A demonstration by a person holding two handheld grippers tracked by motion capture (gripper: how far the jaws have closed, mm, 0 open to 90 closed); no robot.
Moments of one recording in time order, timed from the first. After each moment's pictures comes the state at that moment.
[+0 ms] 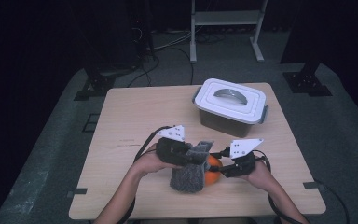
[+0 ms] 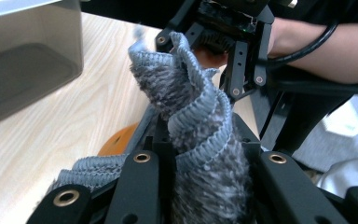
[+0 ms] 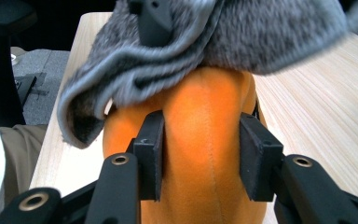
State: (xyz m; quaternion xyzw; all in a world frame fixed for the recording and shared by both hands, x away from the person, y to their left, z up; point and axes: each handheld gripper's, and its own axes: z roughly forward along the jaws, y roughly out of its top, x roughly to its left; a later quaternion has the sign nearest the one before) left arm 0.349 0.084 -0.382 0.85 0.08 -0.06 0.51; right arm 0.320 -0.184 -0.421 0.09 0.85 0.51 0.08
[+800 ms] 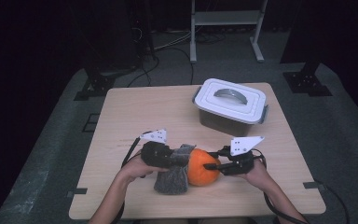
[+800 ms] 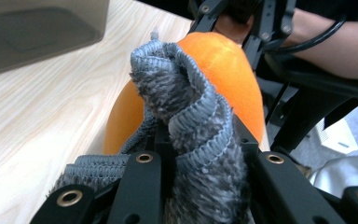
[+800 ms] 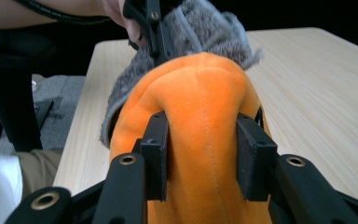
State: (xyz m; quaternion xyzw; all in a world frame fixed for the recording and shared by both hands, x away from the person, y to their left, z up) left arm 0.350 0.126 -0.405 0.85 0.13 -0.07 0.51; right arm 0.323 -0.178 -0.418 0.09 0.83 0.55 0.05
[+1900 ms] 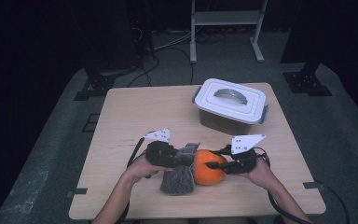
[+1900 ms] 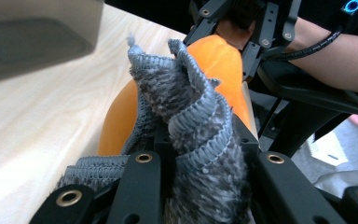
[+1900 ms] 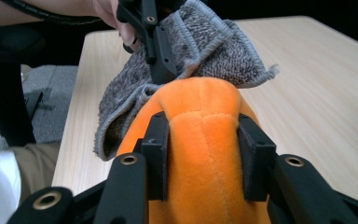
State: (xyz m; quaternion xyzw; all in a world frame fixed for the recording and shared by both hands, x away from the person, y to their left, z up) left arm 0.351 0.117 -0.401 0.83 0.13 -0.08 0.53; right arm 0.320 -0.180 -0.403 0.10 0.84 0.53 0.07
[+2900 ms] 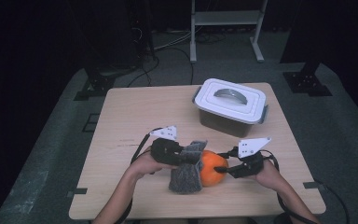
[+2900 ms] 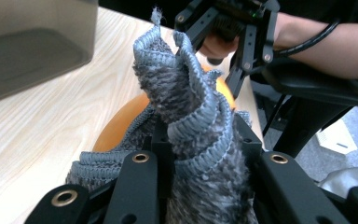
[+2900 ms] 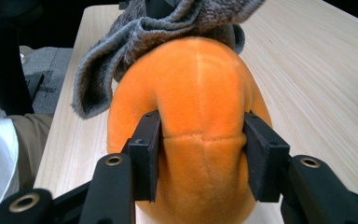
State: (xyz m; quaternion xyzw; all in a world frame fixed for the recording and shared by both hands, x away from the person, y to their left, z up) left arm 0.354 0.097 -0.397 0.85 0.11 -0.07 0.51; right arm 0.323 -0.208 -0.425 0.10 0.86 0.50 0.06
